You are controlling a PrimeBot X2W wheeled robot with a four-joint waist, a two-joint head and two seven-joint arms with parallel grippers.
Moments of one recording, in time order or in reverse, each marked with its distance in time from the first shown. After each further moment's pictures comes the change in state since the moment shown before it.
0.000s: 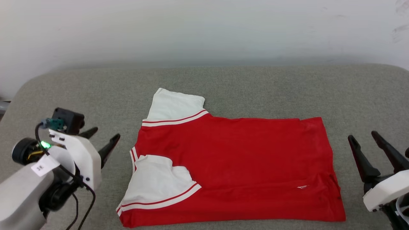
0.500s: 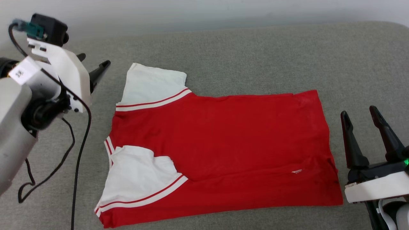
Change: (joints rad) left arm -0.389 -0.100 0.047 0.186 -0.001 -0.085 0.179; right arm 0.041 0.271 -0.142 -0.291 -0.298 0.000 -0.094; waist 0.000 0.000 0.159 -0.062
